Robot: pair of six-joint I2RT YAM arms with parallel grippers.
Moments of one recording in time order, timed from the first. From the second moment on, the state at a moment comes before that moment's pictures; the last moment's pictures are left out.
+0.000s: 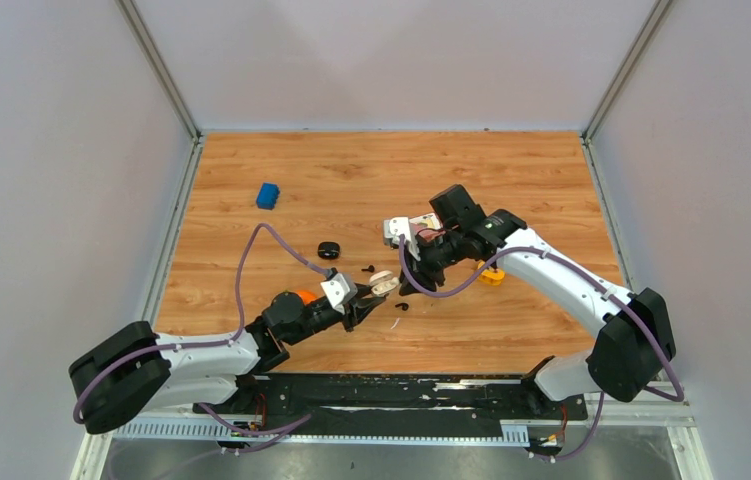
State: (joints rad) left arm -0.98 1.08 0.15 0.95 0.09 -0.01; right arm 0.67 1.42 1.16 -0.73 -0.80 -0.69
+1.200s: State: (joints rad) left arm -0.98 1.28 0.16 1.04 0.31 -0.04; right arm 0.76 1.29 1.22 -0.97 -0.70 -1.06
